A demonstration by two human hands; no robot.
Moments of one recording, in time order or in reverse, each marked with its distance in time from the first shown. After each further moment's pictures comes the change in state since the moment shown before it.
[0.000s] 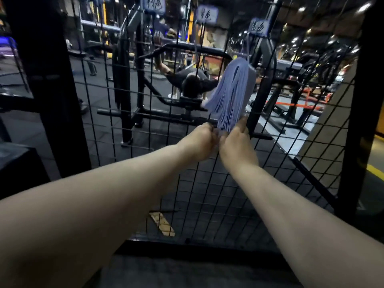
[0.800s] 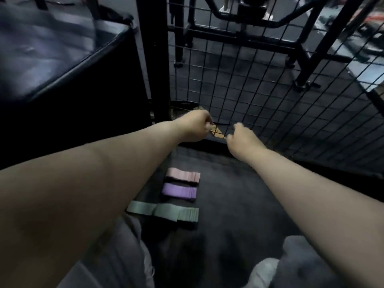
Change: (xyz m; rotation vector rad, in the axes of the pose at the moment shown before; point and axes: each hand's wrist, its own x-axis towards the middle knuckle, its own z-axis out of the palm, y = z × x) left_hand -0.298 -0.130 0.001 0.117 -0.271 -0.307; right_hand -0.284 -0.010 0.100 -0.176 -0.728 0.047
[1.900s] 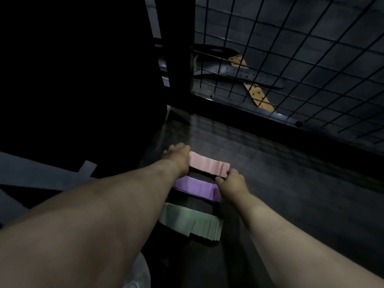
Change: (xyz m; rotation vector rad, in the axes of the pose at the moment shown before) left_hand 0.050 -0.251 0.218 0.208 -0.334 -0.533; right_hand 0.112 0.038 0.308 0.260 -0.434 0.350
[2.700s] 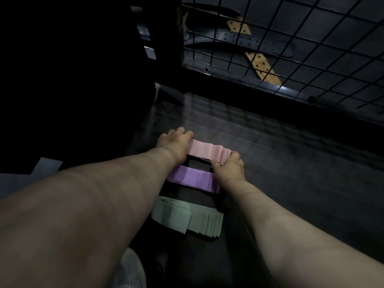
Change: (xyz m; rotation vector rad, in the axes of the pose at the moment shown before) left_hand 0.052 -0.001 0.038 0.141 0.058 0.109; right_hand 0.042 0.009 0.027 0.163 0.090 0.047
